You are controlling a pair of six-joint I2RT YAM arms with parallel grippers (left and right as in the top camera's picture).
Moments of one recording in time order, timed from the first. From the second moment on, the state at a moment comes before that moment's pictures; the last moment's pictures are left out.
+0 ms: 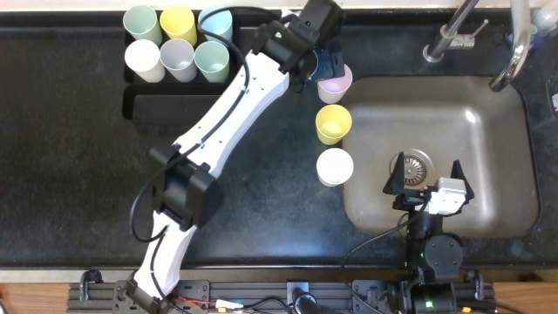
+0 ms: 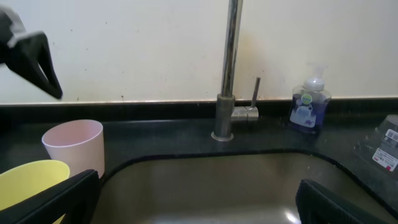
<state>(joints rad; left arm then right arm) -0.63 2.29 2.28 -1.08 -0.07 -0.79 0.07 0.01 0.02 0.00 0.21 0.01</state>
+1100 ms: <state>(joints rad) -0.61 2.41 2.29 -1.02 -0.04 -0.91 0.07 0.01 0.02 0.00 0.21 0.01</state>
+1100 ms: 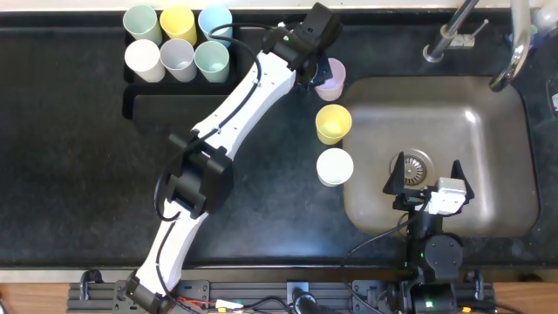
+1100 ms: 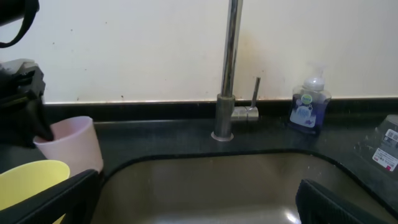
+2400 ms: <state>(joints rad) 0.20 1.59 1.55 -1.23 -0.05 -0.91 0.07 0.01 0.02 0.00 0.21 0.01</state>
